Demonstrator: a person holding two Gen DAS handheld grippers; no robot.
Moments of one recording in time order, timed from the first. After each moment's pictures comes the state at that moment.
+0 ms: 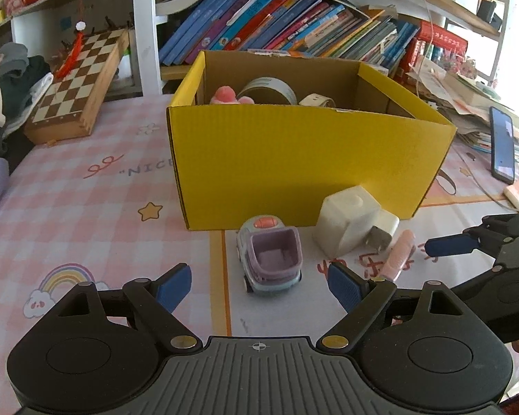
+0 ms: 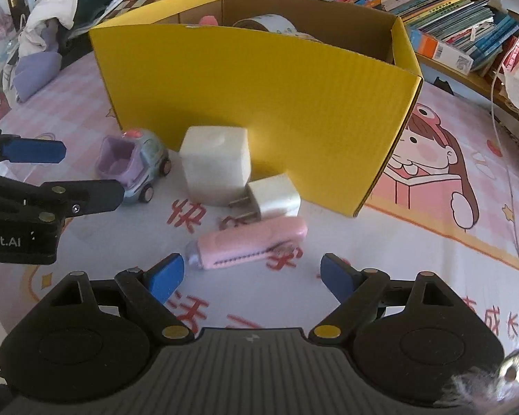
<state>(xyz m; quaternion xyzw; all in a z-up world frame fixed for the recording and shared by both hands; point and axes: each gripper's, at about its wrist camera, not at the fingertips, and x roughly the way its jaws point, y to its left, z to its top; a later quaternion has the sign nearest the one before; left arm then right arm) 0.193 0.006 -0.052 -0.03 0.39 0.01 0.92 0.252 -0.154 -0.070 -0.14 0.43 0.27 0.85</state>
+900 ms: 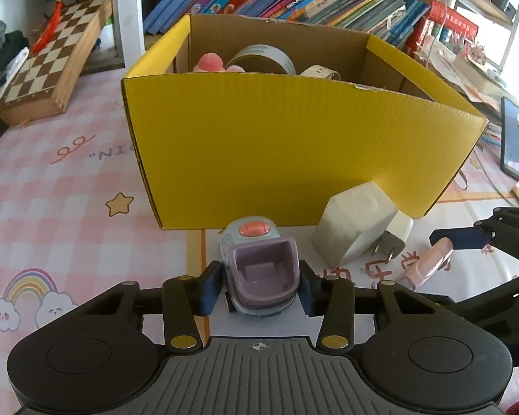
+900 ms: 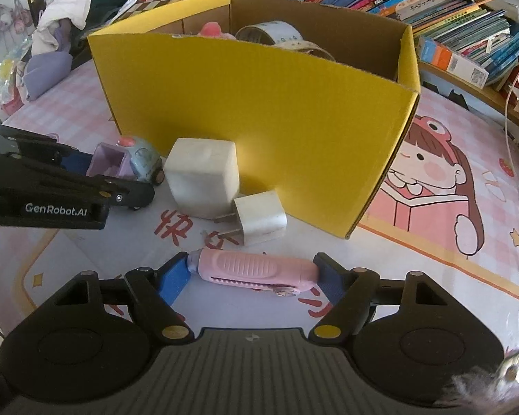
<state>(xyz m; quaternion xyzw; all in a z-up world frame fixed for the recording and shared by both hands) 0.228 0.007 -0.070 -0.05 0.43 -0.01 0.90 0.265 -0.165 -0.067 -0.15 0.42 0.31 0.84</state>
